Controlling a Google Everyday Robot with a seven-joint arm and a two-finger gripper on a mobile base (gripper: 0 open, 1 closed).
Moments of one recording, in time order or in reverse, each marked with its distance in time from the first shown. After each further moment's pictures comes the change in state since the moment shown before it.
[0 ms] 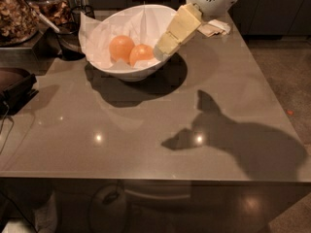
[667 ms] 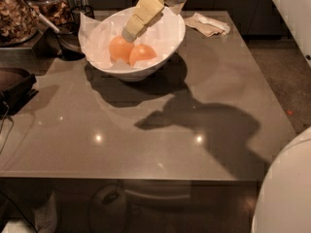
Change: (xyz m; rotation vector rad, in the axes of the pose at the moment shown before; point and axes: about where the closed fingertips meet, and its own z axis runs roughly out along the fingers) arm -0.072 -0.012 0.031 -0.010 0.007 0.015
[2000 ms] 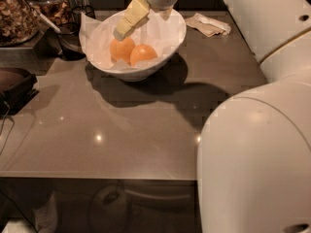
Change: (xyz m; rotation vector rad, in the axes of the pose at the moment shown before) arm -0.036 -0.042 0.056 -0.011 -0.013 0.068
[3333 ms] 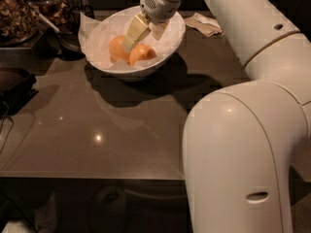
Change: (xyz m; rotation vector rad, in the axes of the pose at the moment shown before) arm 0.011 -0.023 0.044 -0.036 0.055 0.057
